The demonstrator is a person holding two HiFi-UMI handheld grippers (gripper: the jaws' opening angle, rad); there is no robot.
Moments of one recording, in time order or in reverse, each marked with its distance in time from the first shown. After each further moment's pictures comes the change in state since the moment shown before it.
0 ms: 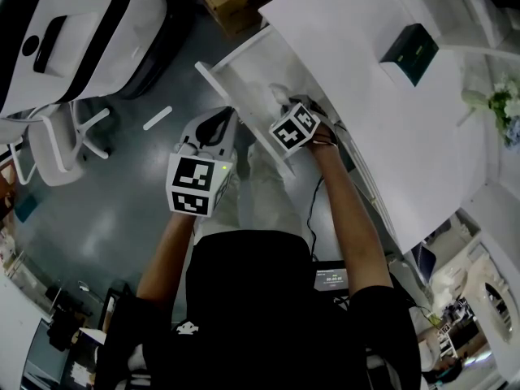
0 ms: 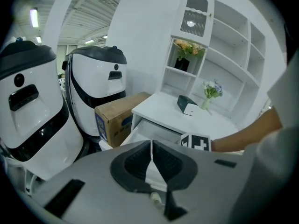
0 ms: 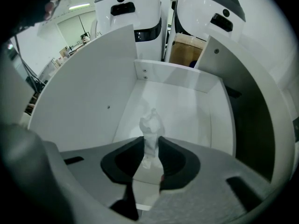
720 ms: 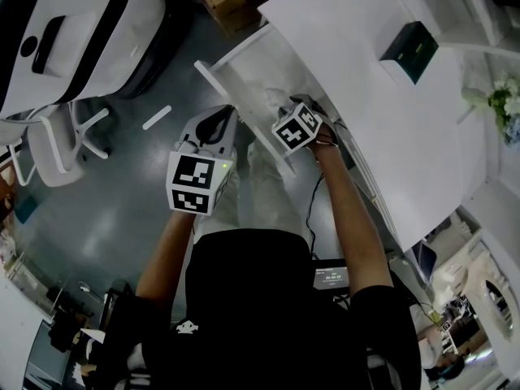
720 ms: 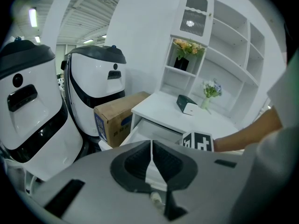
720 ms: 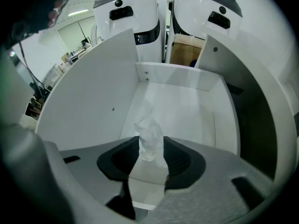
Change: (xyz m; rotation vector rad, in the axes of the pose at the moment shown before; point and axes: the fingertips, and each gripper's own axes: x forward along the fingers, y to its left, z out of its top) left arm 0.000 0.001 0.006 0.009 -0.004 -0.002; right arm -0.004 0.007 0.000 0.032 -0.028 0.046
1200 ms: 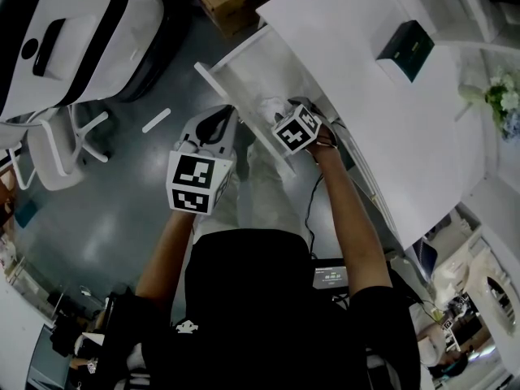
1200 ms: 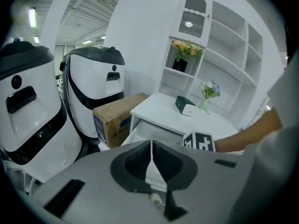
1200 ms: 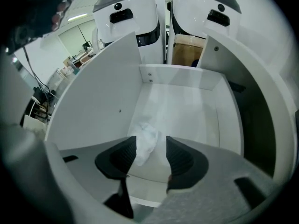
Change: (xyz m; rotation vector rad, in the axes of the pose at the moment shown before) left arm -0.002 -0.002 0.001 0.006 -0.009 -0.019; right arm -0.006 0.011 0.000 0.021 -0.005 0.047
